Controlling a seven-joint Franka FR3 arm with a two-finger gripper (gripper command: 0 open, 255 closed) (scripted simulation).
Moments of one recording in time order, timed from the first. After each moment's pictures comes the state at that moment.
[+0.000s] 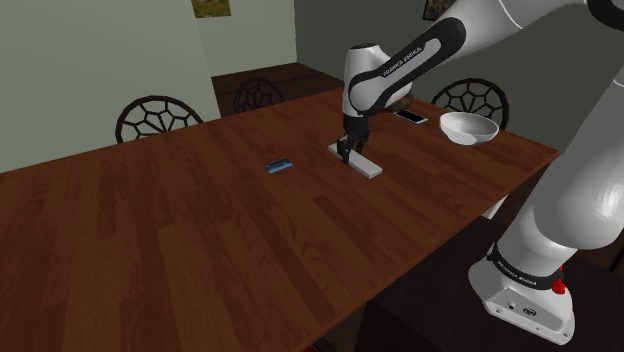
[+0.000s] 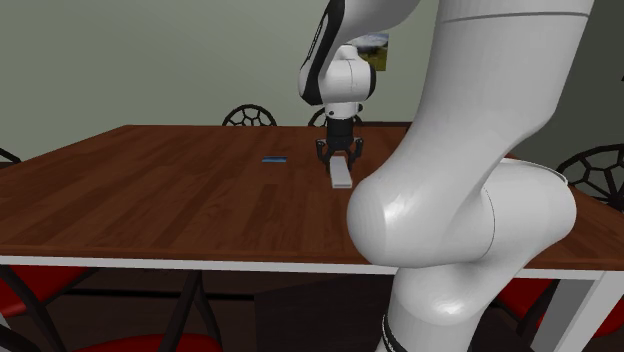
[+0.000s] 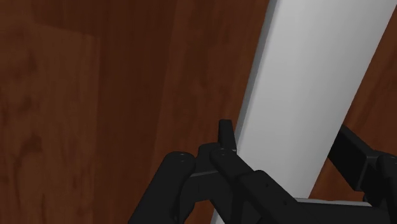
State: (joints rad) arm -0.07 0.01 0.00 -2.32 -0.03 2.34 0.04
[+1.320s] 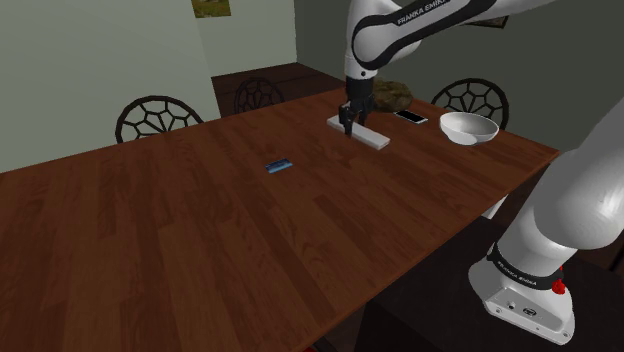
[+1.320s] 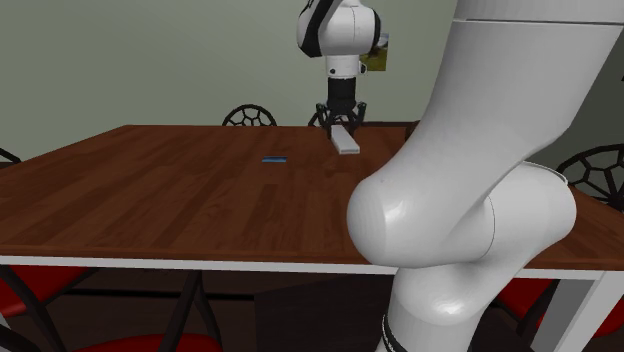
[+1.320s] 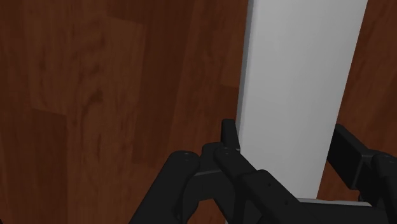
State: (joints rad) arm -0.07 -0.12 0.00 -2.18 -0.02 2.07 0.03
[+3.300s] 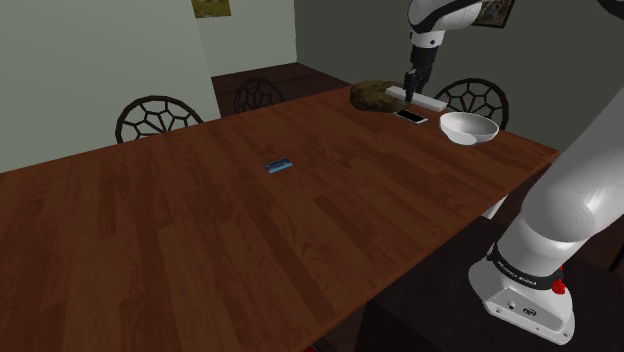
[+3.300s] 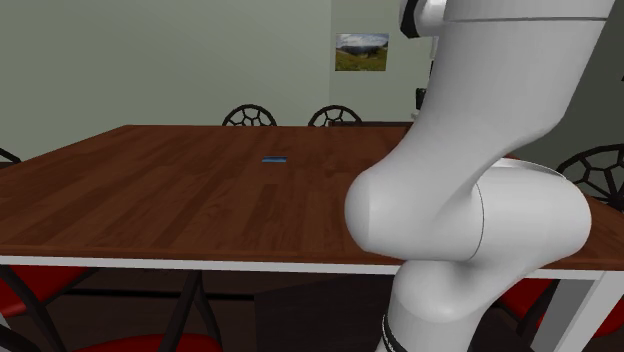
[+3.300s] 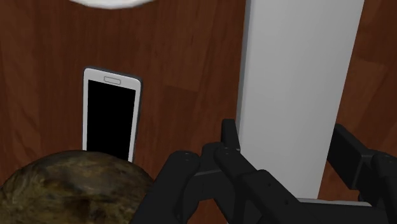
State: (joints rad) arm -0.29 -0.07 -0.30 -2.01 -0.03 1.96 -0.49
